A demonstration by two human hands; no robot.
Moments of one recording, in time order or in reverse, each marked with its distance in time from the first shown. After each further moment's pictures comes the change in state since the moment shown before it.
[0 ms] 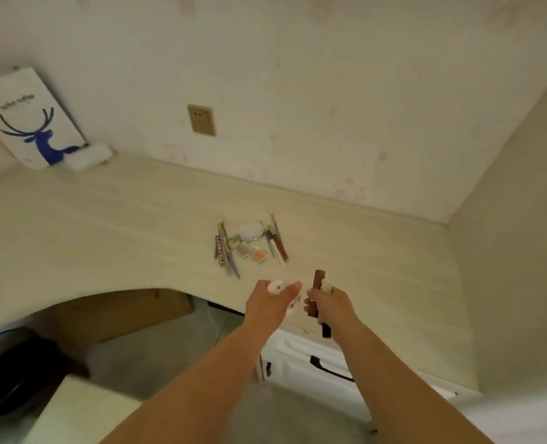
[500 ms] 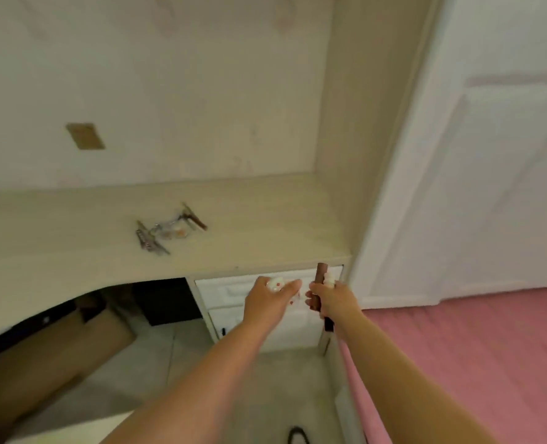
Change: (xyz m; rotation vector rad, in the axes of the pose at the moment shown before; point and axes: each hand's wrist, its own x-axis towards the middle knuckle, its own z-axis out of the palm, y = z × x) left_hand -0.197 -0.058 0.042 0.171 -0.374 0.255; right_hand -0.210 0.142 -0.086 0.312 0.342 -0.038
